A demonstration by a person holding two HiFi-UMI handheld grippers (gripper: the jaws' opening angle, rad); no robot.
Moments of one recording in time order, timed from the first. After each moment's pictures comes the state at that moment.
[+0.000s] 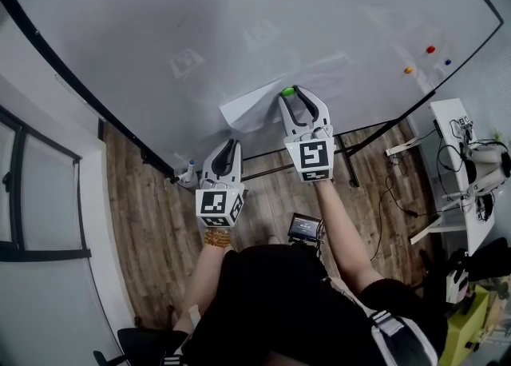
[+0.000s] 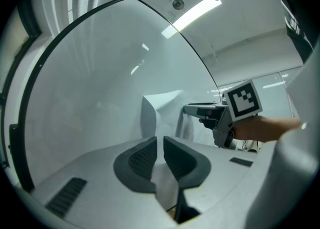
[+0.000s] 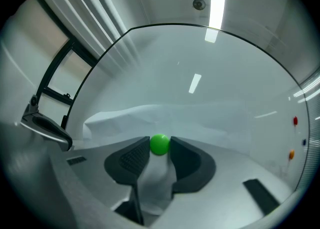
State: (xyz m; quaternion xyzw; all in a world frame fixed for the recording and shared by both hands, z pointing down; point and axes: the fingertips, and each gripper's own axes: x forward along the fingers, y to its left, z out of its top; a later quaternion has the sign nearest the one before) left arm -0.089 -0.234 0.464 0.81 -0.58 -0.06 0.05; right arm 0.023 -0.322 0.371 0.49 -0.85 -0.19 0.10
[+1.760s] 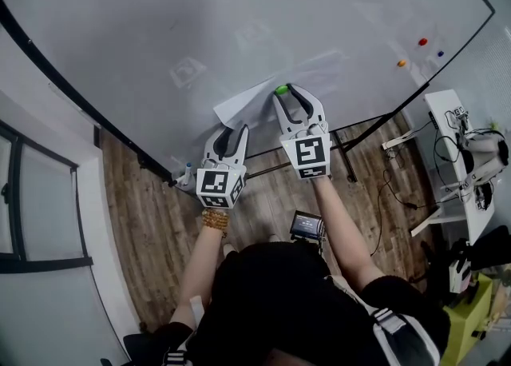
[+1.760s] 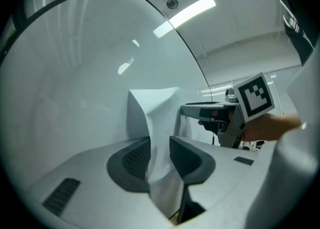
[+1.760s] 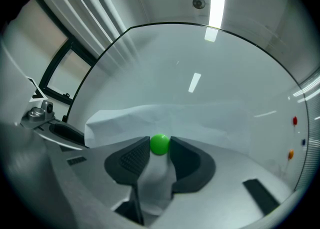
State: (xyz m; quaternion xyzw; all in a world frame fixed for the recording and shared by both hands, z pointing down) left arm -0.068 -0.275 0.450 0.85 -0.53 -0.06 0.02; right arm 0.022 -0.322 0.371 0.49 -0.85 -0.18 0.10
